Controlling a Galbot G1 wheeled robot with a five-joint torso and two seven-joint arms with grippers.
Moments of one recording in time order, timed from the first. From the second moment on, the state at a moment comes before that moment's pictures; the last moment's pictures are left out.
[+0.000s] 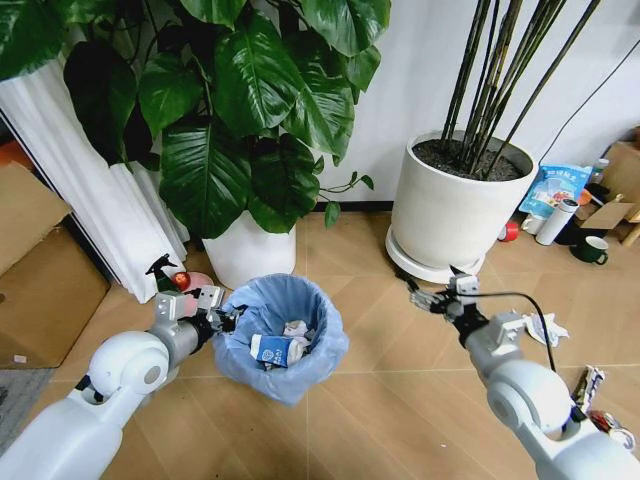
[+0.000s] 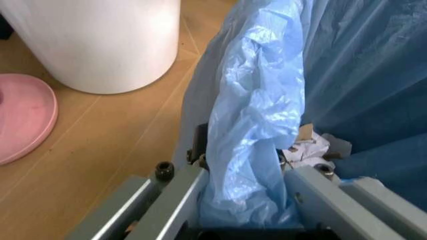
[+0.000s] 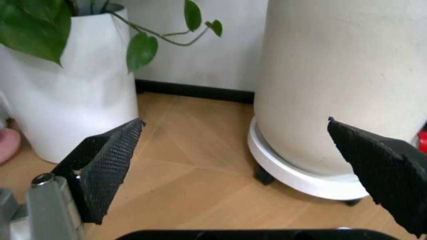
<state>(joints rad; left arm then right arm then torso) 1.12 -0.83 -0.33 -2.02 -0.90 0.71 -0.11 -1.40 1.00 0.49 2.07 0.48 -0.21 0.13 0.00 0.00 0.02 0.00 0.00</state>
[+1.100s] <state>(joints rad) 1.14 -0.85 -0.33 -2.03 -0.89 0.70 -0.10 -1.40 1.01 0.48 2.02 0.47 -0.18 0.10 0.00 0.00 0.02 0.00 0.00</state>
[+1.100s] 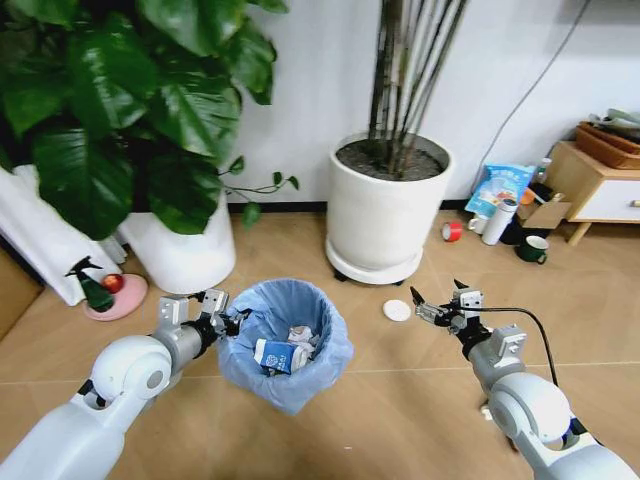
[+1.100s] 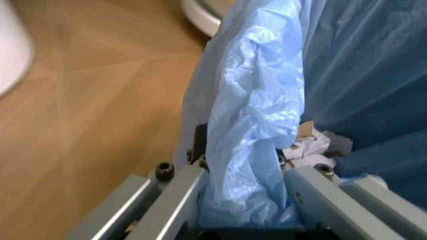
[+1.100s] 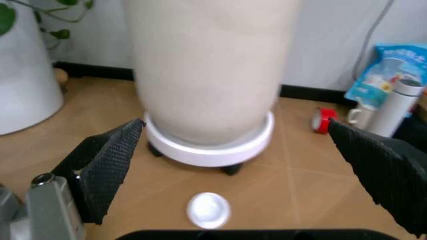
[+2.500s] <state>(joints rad) 1.16 -0.86 -0.32 -2.05 -0.87 0.70 -0.08 -1.46 1.04 0.48 1.99 0.44 -0.18 0.08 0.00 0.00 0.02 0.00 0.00</state>
